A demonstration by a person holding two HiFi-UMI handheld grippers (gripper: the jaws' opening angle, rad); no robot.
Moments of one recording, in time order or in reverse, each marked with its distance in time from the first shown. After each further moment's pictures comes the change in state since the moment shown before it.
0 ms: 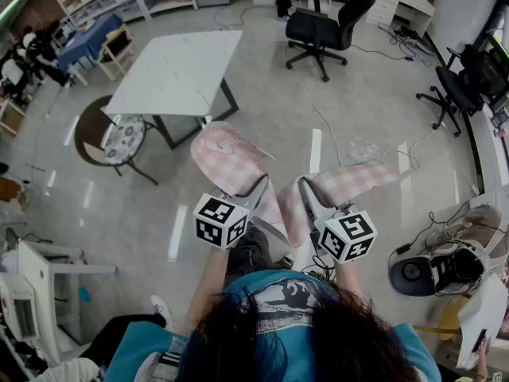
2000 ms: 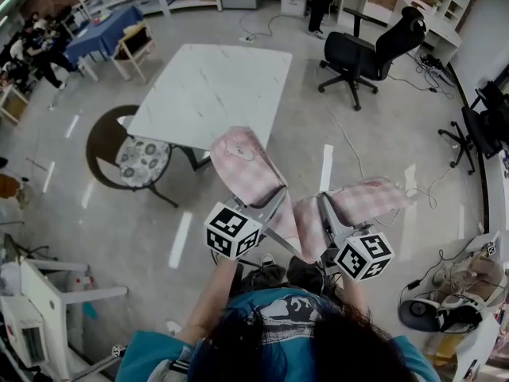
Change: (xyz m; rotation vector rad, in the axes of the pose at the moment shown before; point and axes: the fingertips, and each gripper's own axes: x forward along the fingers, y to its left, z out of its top) left arm 0.003 0.233 0.064 -0.032 -0.106 -0.089; right arm 0.228 0.030 0.059 0.109 0.001 -0.042
